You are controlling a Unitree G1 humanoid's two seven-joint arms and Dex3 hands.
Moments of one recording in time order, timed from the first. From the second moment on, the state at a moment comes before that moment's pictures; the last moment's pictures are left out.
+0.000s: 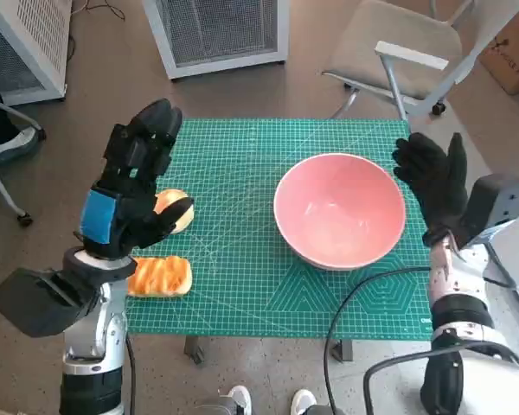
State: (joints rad) left arm -0.28 0.22 0.16 -0.13 -0.28 -0.19 -0.33; right arm -0.88 -0.28 -0.35 1.33 0.15 -0.38 0.34
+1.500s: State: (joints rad) left arm -0.22 0.23 0.17 -0.22 -0.28 -0.12 -0.30; right arm -0.88 -0.19 -0.33 1.33 0.11 -0.37 0.34
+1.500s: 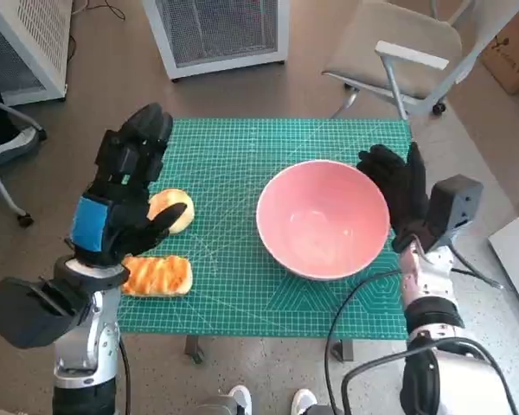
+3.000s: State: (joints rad) left arm -0.16 0.24 0.18 -0.32 -0.25 -0.09 -0.24; right arm -0.95 -0.06 -0.31 1.33 0.11 -0.37 0.34
